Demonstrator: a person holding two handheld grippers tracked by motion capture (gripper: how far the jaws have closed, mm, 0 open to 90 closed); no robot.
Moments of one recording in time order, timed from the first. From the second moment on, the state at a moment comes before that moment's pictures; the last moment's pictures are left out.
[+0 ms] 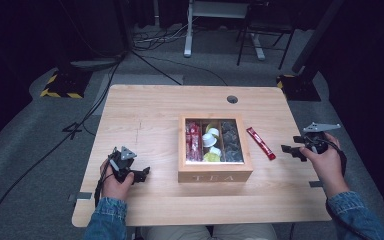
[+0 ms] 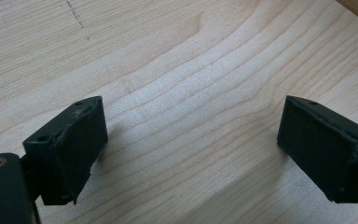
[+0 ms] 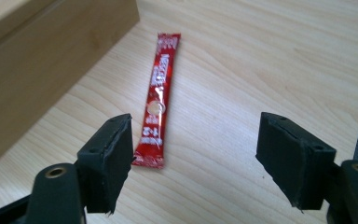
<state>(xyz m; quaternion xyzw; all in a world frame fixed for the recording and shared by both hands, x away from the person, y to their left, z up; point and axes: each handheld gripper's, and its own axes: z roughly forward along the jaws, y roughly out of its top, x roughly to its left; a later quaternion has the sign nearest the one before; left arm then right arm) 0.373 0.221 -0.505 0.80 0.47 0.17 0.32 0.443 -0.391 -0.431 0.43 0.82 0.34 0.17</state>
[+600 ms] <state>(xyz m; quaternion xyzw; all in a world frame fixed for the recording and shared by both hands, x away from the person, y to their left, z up) 0.372 0.221 -0.505 0.80 0.47 0.17 0.33 0.435 -0.405 -0.480 0.45 0.80 0.35 0.15</state>
